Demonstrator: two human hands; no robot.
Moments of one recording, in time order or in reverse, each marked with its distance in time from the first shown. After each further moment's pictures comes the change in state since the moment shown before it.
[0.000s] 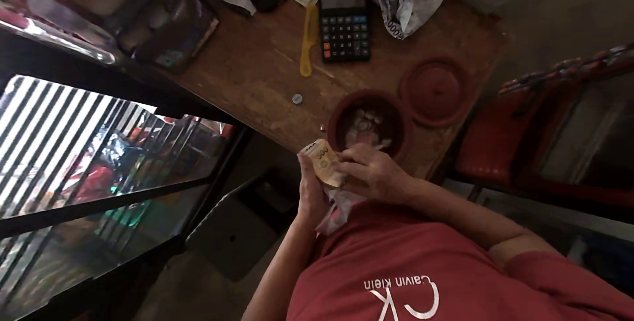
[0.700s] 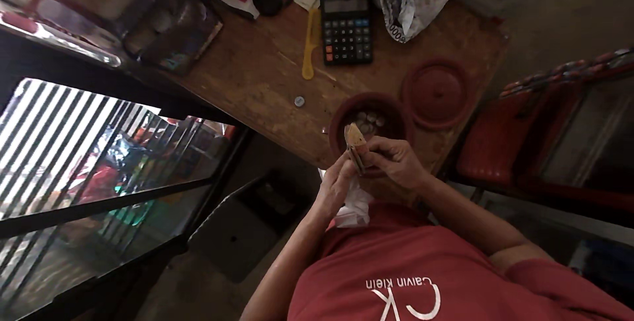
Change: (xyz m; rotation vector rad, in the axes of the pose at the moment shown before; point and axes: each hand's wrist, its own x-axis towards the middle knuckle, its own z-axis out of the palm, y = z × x) left_hand 0.011 -0.008 0.003 0.441 -0.411 0.188; right_hand -0.007 0.013 -0.024 0.669 0.170 0.475
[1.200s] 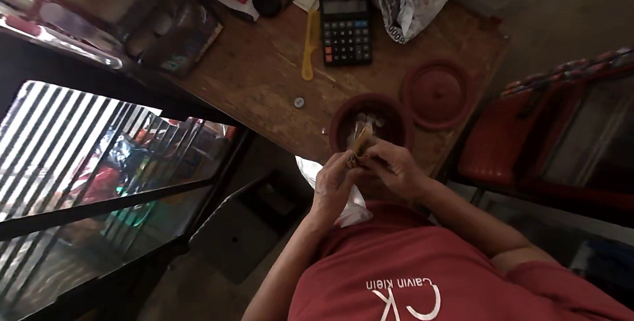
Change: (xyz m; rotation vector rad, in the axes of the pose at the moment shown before) left_hand 0.001 -0.016 -0.001 0.309 0.155 0.335; right_hand -0.007 -0.001 0.001 -0.329 -0.033 -0.206
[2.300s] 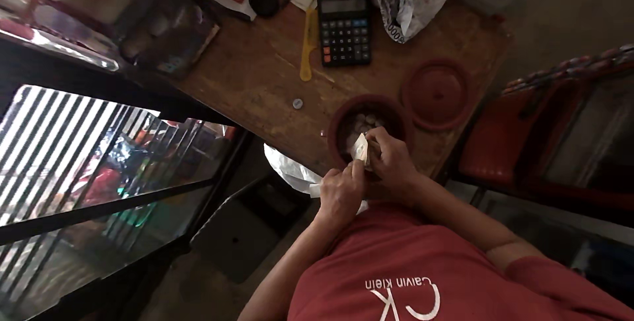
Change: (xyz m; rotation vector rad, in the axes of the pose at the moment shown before) left_hand 0.005 0.004 0.030 0.921 0.120 0.324; right_hand 0.013 0.016 0.011 -0.331 0.126 0.263
